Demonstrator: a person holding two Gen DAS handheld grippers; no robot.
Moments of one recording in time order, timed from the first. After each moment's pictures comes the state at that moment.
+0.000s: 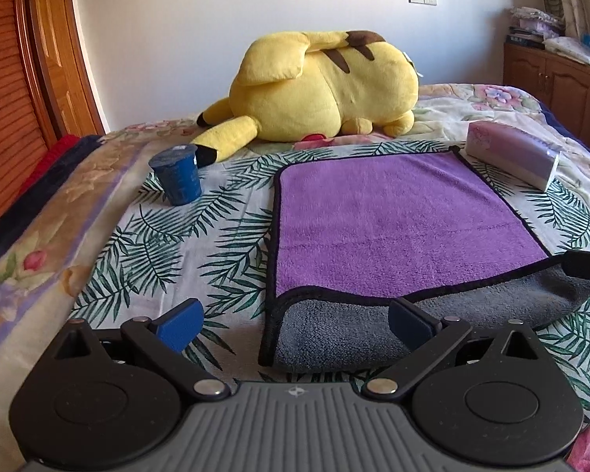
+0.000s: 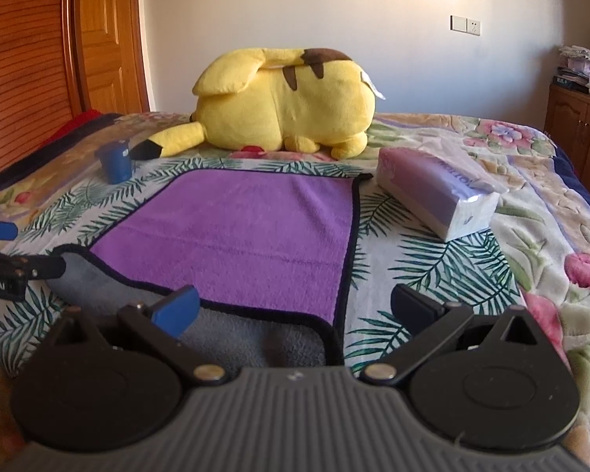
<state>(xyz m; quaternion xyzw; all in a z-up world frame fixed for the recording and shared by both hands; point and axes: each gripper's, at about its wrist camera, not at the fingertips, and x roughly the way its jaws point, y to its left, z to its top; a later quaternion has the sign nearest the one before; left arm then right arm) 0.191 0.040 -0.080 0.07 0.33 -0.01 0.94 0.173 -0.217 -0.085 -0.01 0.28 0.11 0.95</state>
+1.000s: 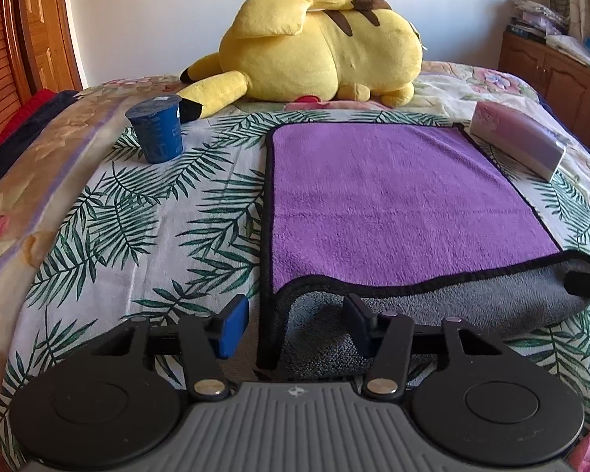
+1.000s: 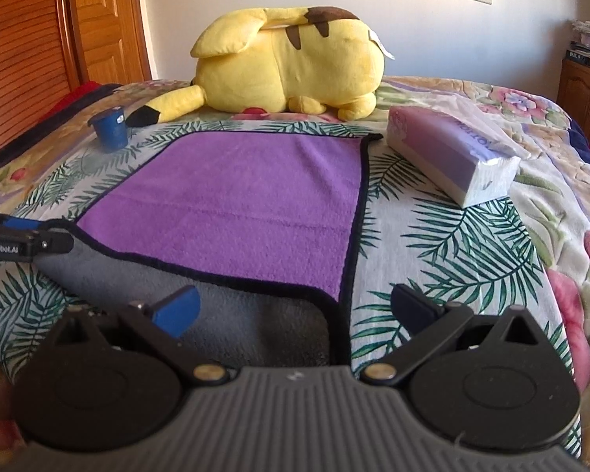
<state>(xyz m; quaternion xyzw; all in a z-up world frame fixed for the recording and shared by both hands) 0.221 0.058 -0.103 0.04 0.38 -0.04 0.92 0.192 -0.218 -0.104 -0.01 0.33 0.12 0.94</state>
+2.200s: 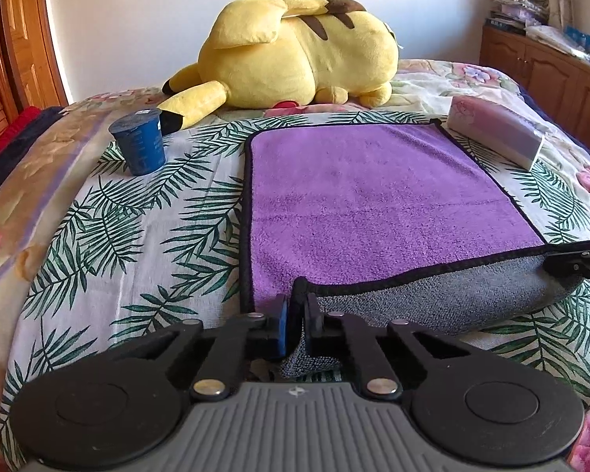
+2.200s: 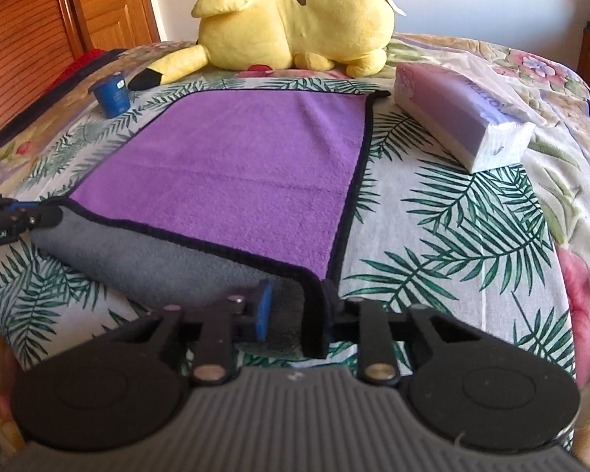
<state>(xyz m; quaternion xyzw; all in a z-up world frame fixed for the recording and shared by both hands) 0.211 0.049 -0.098 0.05 0.37 -0.07 0.92 0.205 -0.231 -0.110 -0.02 0.39 0.15 0.91</state>
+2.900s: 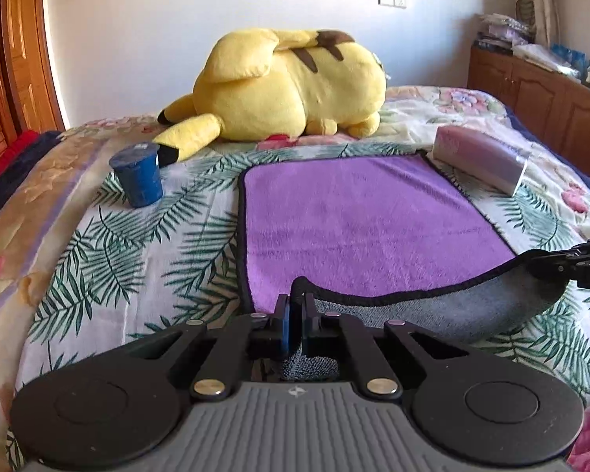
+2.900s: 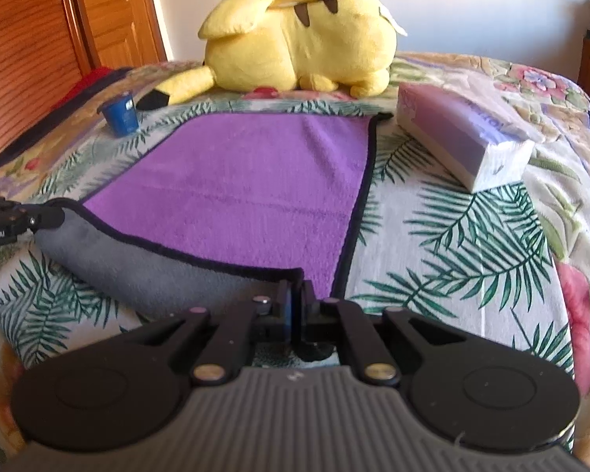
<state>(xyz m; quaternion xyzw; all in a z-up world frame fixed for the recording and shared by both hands) 0.202 0.048 -0.075 0.05 0.33 -0.08 0.94 0.202 -0.234 -0.100 0.00 0.36 0.16 0.92</state>
